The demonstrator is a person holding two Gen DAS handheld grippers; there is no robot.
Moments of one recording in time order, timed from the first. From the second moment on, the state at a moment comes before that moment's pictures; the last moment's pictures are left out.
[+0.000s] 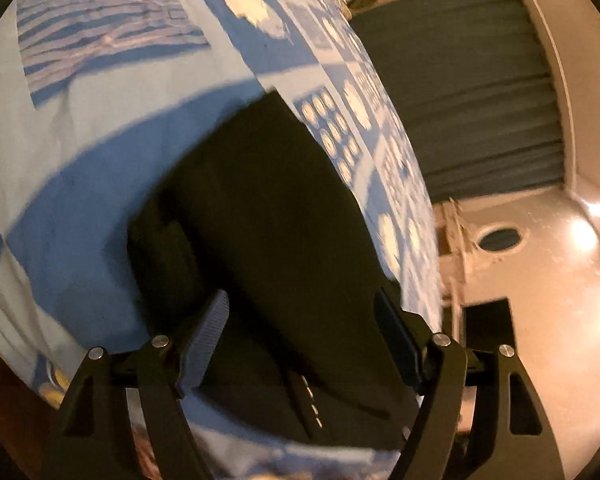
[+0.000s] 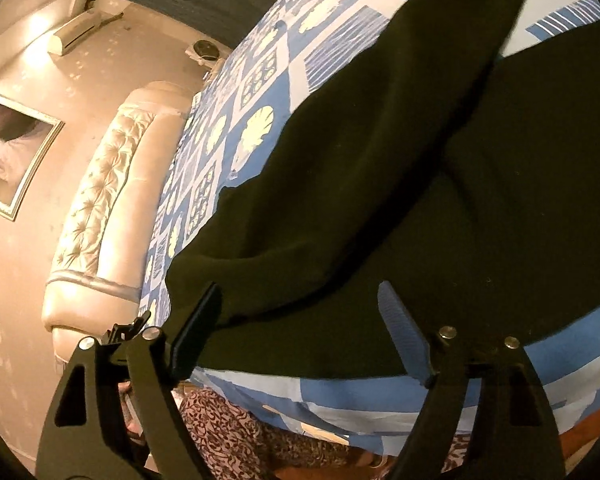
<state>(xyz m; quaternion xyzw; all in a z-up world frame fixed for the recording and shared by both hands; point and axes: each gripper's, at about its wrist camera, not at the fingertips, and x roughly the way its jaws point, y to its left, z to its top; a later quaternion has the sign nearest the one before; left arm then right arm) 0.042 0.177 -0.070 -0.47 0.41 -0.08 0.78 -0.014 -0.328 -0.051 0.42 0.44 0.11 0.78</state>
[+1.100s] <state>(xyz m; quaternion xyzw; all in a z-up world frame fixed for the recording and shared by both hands) 0.046 0.197 -0.068 -0.47 0.42 -0.08 0.77 -0.006 -0.322 -0.059 0.53 0.37 0.00 0.76</state>
